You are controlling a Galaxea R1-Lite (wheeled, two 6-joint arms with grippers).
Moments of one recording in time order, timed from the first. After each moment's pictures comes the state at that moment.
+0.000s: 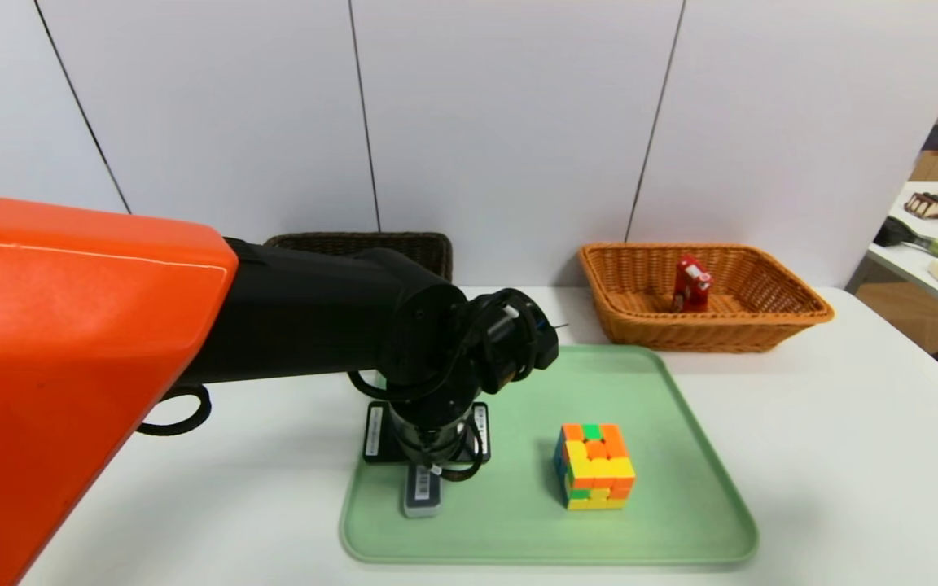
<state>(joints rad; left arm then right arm) -0.86 2.12 -1.67 0.84 0.37 -0.85 0.14 1.09 -1.08 0.74 -0.23 -0.19</state>
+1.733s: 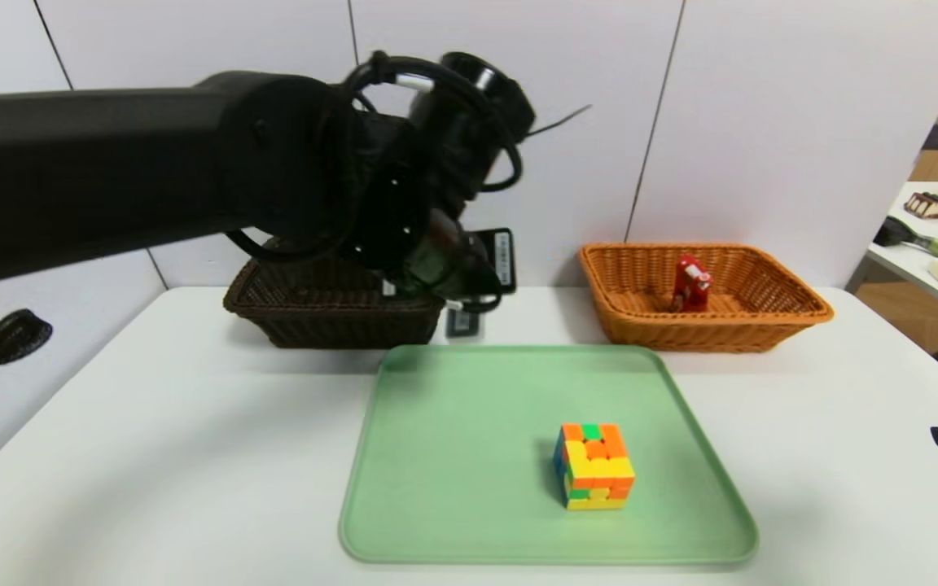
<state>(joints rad) -0.80 2.00 -1.96 0.64 0.35 -0.57 0.14 1.08 -1.01 0.66 -0.23 -0.18</state>
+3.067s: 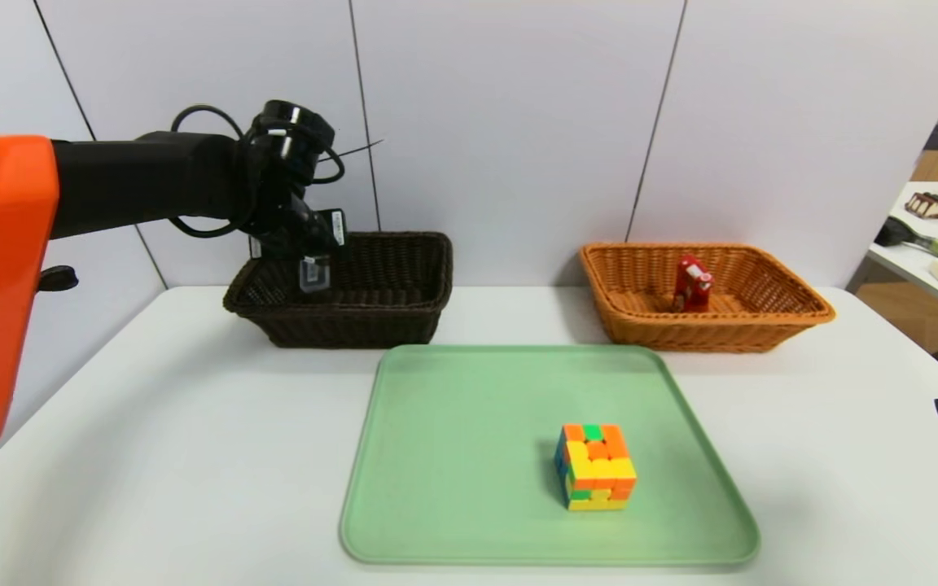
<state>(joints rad) -0.30 2.14 -1.96 0.46 0.34 -0.36 0.14 1.06 -1.02 0.61 -0.23 -0.18</state>
